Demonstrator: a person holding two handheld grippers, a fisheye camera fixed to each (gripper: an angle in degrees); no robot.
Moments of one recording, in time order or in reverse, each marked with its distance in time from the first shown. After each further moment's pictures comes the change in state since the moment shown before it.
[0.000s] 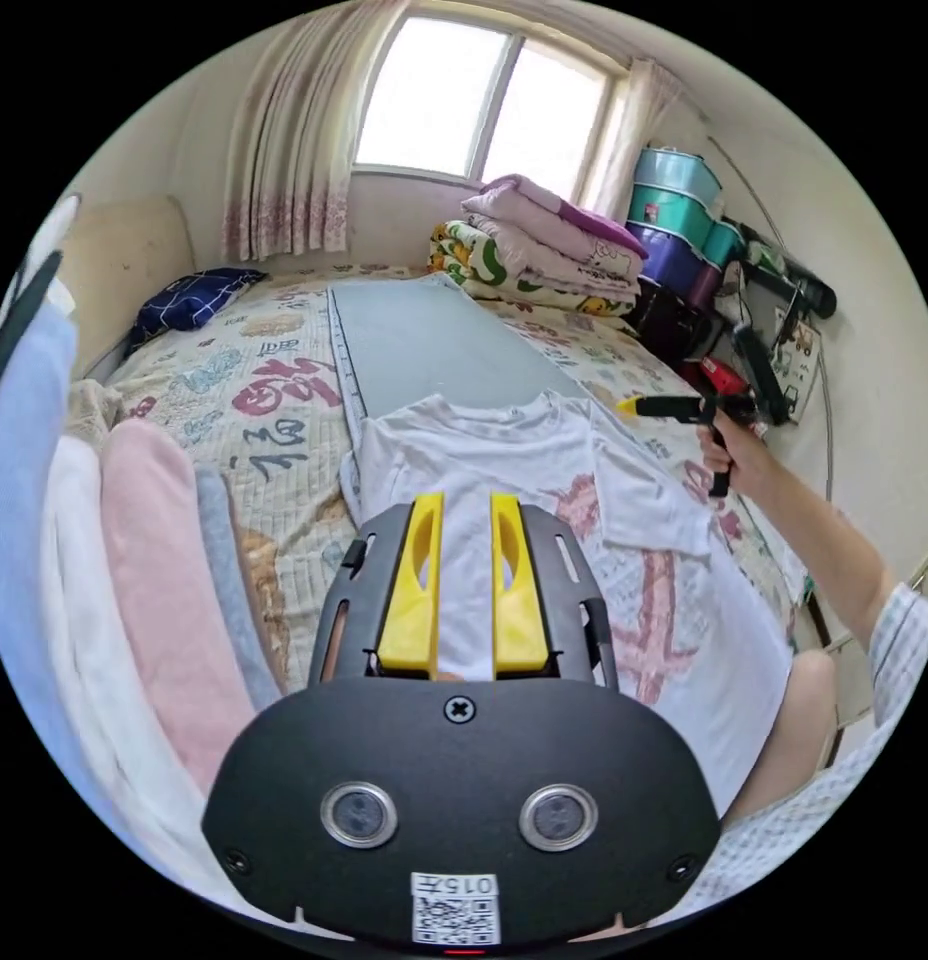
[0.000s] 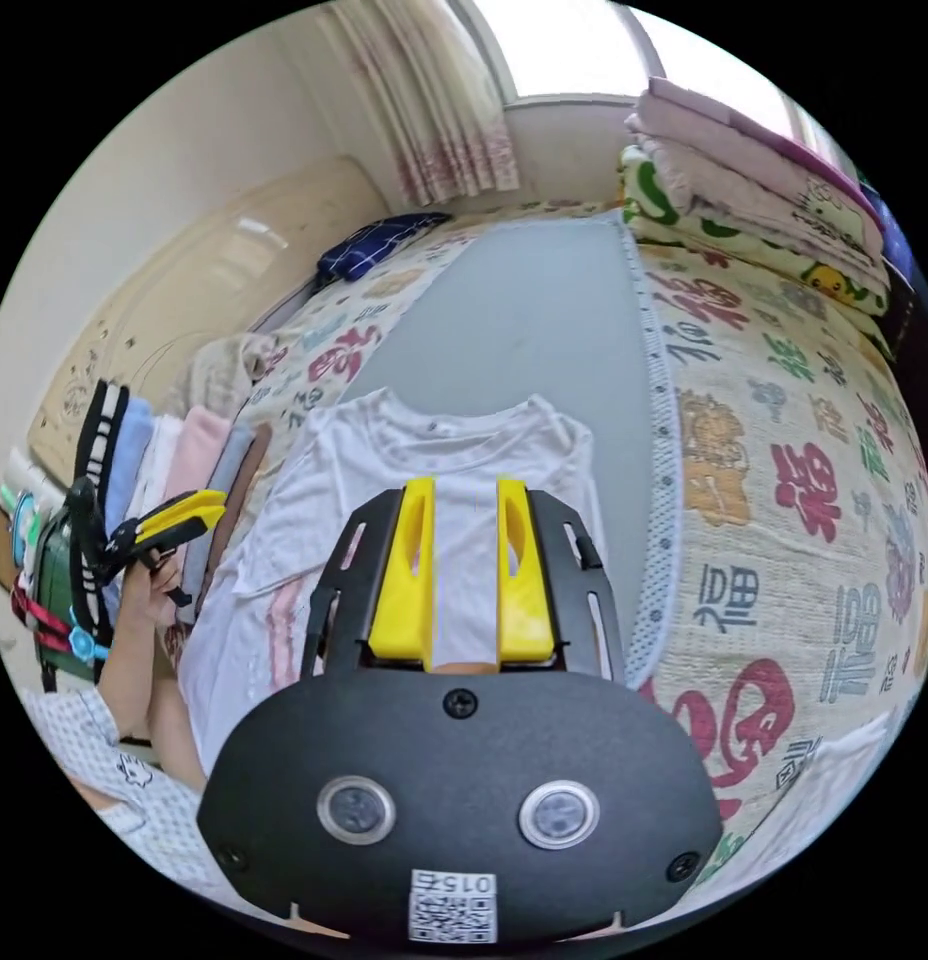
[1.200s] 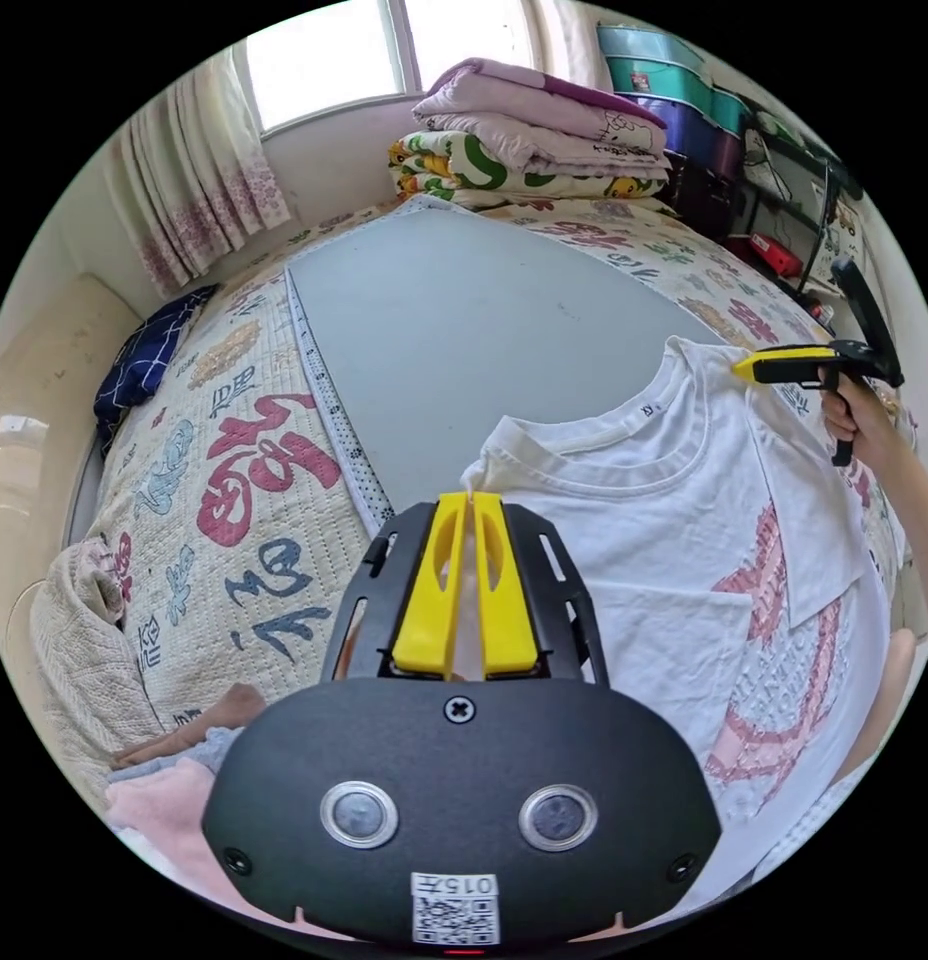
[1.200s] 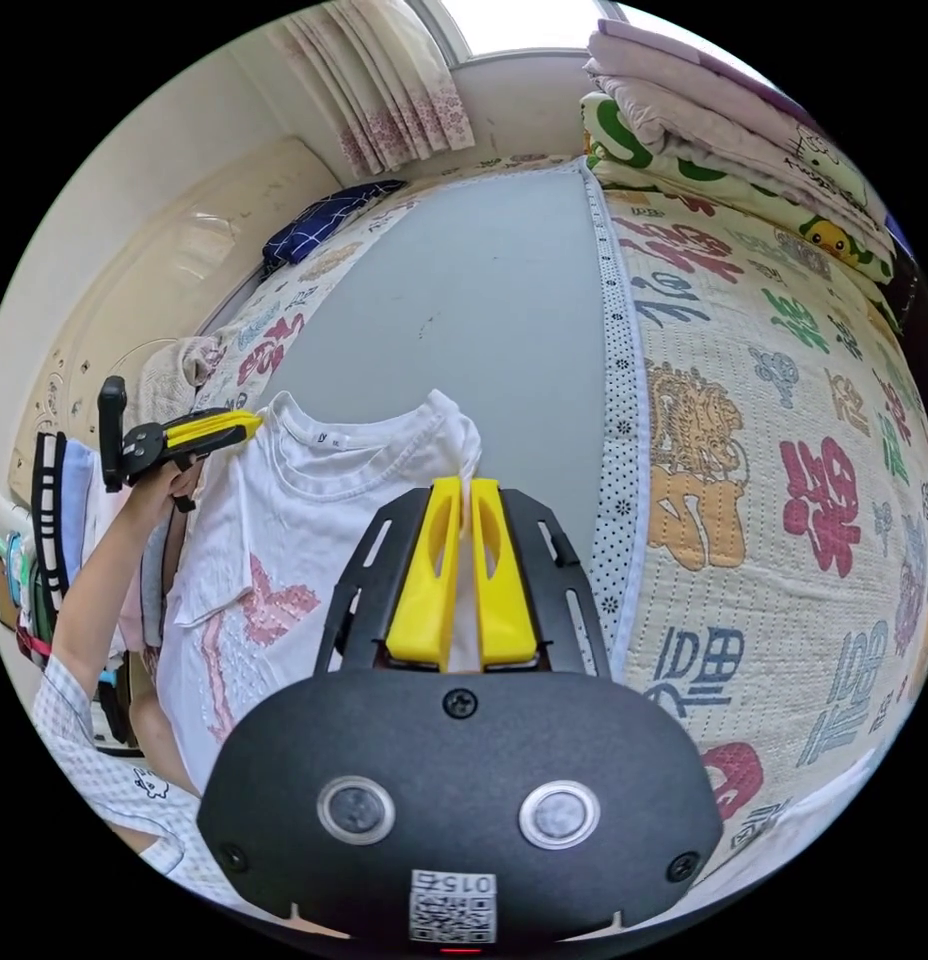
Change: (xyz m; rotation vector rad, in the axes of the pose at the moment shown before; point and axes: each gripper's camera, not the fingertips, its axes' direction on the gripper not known) left arm 0.002 -0.106 0.150 -0.279 -0.219 0.302; right arm -0.065 -0.207 -0.110 -0.120 0.030 0.028
